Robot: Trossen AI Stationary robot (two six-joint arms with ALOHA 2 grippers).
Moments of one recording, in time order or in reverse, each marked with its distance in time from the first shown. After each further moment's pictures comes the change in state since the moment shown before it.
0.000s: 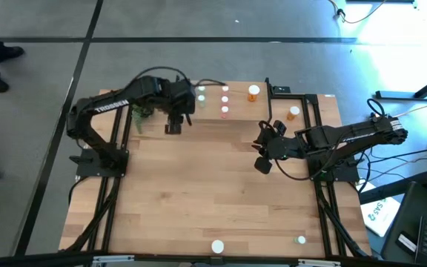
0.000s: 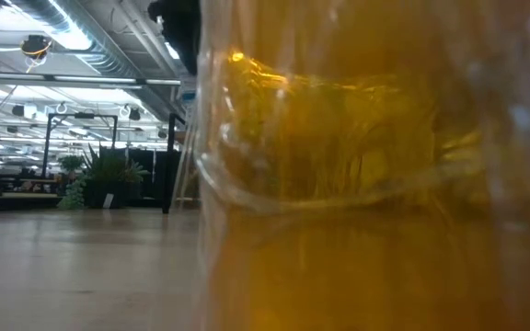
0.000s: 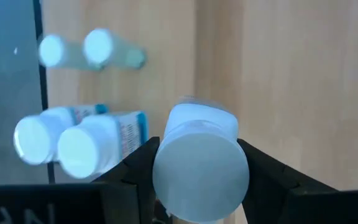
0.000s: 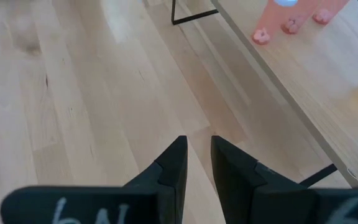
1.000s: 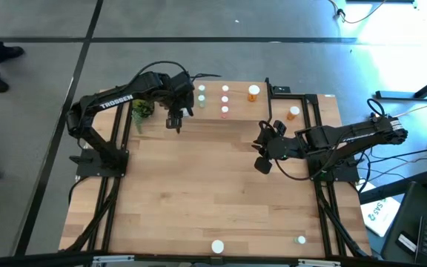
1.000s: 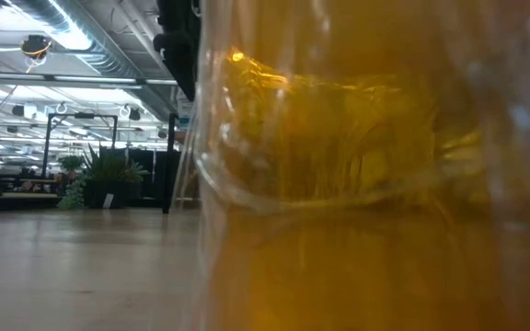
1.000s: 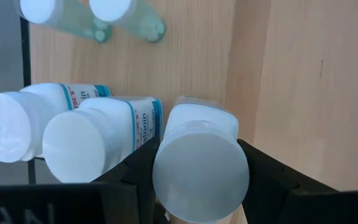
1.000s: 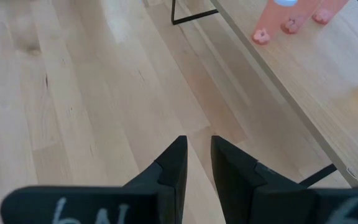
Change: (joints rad) left arm 0.142 0.006 -0.126 0.112 0.067 0.054; right arm 0.000 0.000 0.000 -0.001 0.000 0.000
